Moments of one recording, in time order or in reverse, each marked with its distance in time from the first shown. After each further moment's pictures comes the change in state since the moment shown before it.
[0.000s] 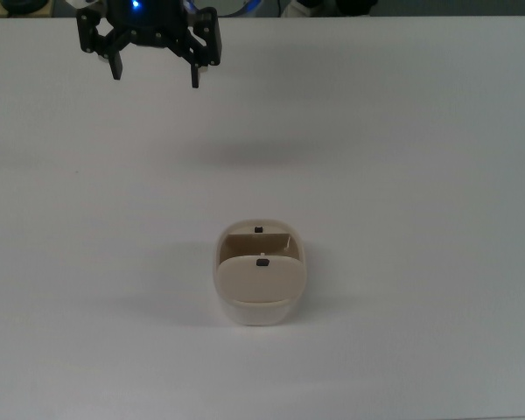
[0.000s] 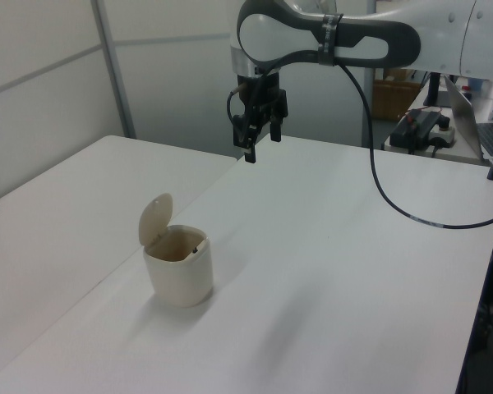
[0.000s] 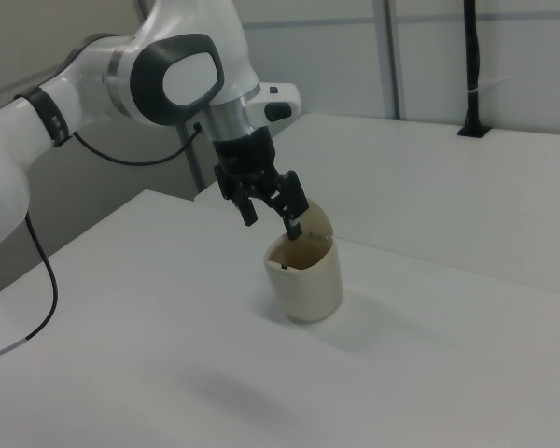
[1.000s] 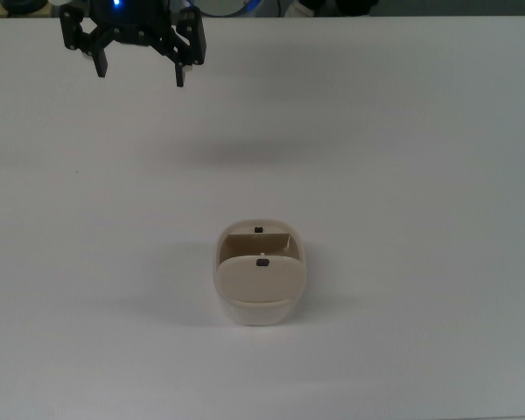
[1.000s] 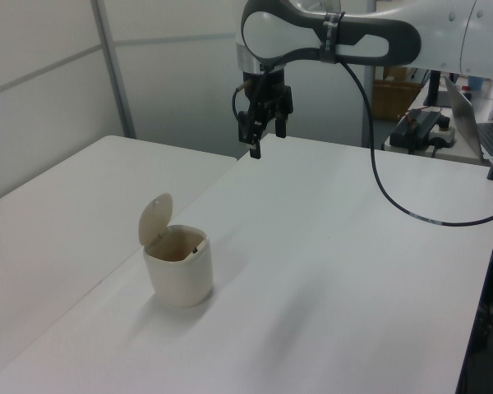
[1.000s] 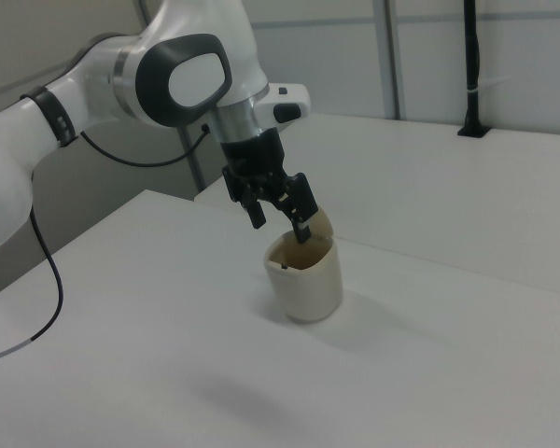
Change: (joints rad) arm 0.000 0.000 -0.029 0.000 0.000 0.000 -0.013
